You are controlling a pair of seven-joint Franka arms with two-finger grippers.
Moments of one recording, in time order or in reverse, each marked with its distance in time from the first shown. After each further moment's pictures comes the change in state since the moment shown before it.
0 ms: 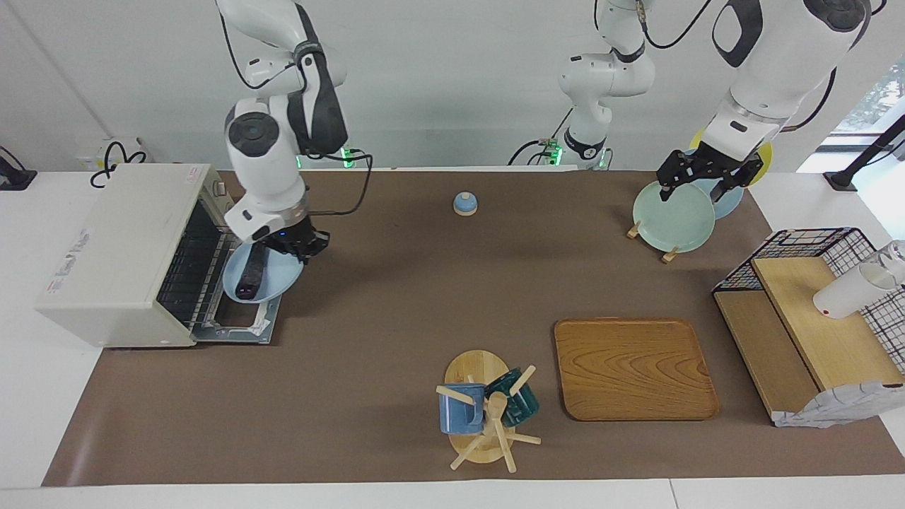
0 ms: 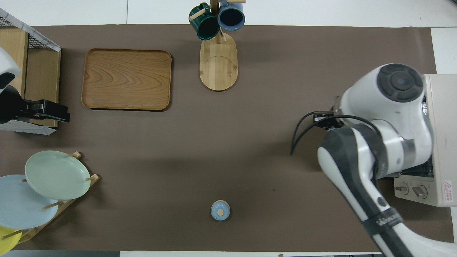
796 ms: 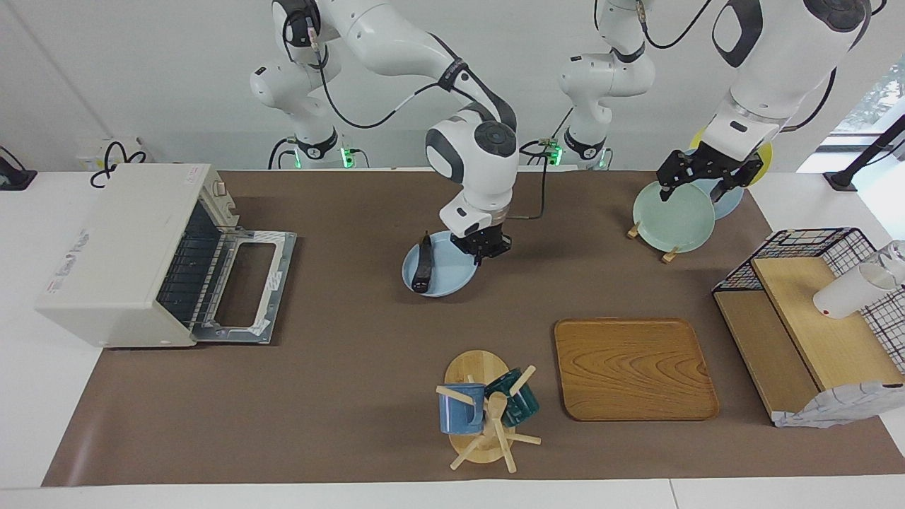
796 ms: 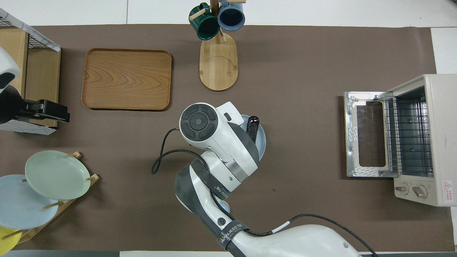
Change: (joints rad) left arm 0.000 0.000 0.000 0.000 0.000 0.000 0.000; right arm 0.416 0.424 0.010 0.371 0.121 0.151 0.519
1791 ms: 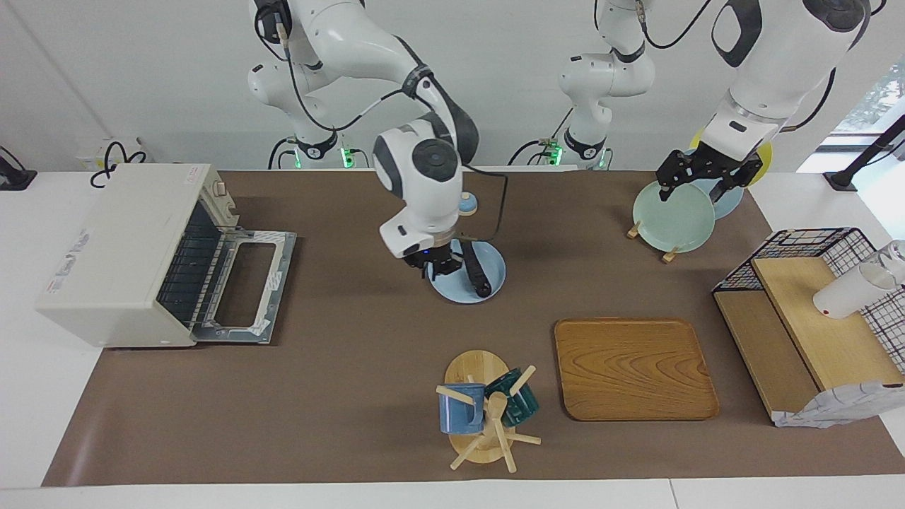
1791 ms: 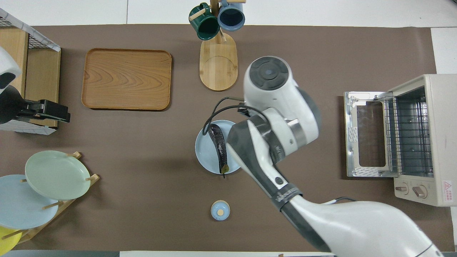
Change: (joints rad) left arm 0.000 0.000 -0.001 0.000 0.000 0.000 0.000; right arm -0.258 -0.109 -0.017 -0.043 -0.047 -0.198 -0.194
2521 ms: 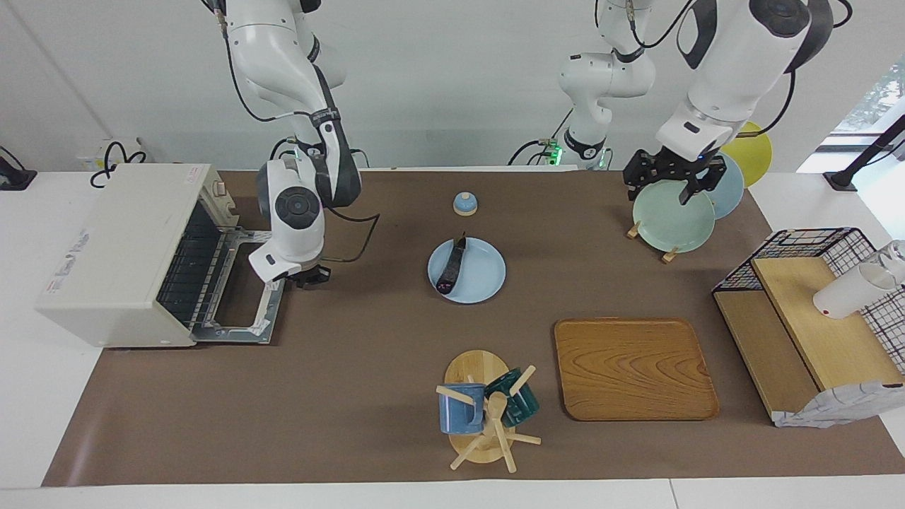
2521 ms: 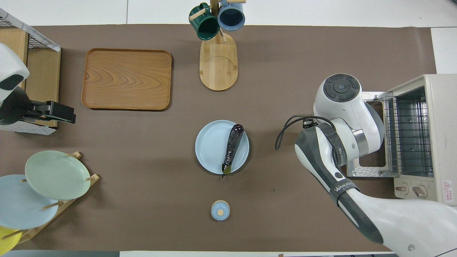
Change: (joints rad) left arm -0.124 -0.016 -0.026 -0.057 -0.011 0.049 -0.052; right arm -0.265 -0.151 -0.001 -0.483 -0.304 0.213 -0.286
